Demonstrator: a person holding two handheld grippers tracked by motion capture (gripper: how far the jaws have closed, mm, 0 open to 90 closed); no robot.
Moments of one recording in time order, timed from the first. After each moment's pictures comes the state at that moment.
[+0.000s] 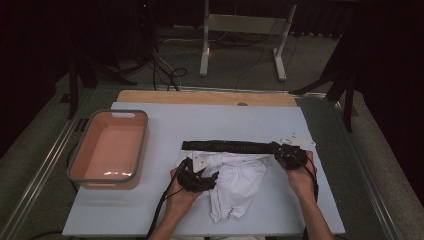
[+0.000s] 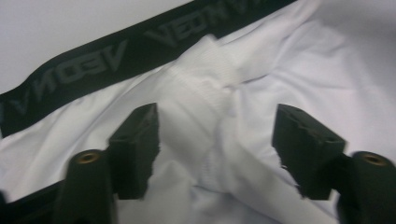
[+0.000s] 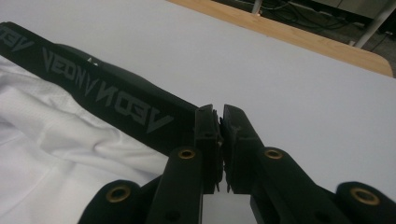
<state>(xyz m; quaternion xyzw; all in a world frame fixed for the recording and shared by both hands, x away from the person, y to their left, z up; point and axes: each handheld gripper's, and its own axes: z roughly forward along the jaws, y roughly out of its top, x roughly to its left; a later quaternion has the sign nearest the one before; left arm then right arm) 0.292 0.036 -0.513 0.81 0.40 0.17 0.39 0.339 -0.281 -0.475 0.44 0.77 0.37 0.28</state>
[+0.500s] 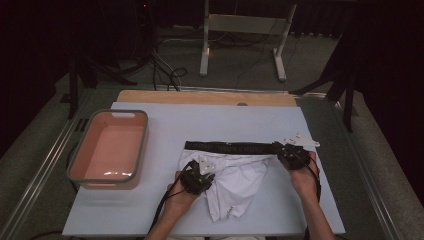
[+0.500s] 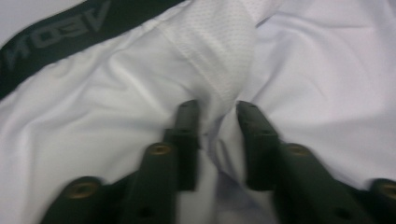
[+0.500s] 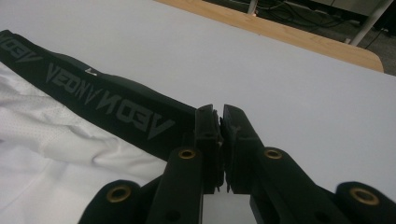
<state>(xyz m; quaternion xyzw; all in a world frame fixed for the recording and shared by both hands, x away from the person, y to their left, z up) 0.291 0.031 -0.523 0.85 0.36 0.15 0.34 0.338 -0.288 -0.475 0.45 0.76 0.37 0.28</state>
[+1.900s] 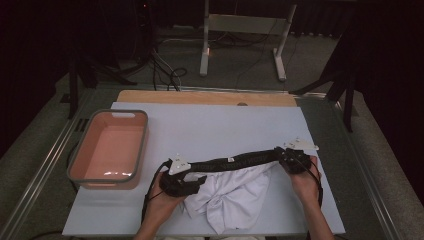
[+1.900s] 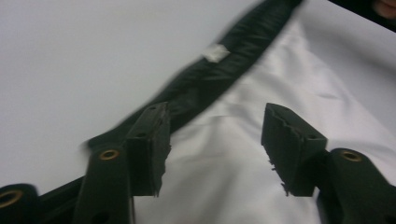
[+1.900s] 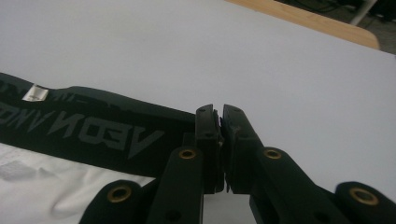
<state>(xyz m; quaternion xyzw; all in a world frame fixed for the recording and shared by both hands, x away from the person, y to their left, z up) 0.272 0.088 -0.486 0.80 0.39 0.12 0.44 0.330 -0.291 -0.484 0.46 0.77 0.34 0.28</state>
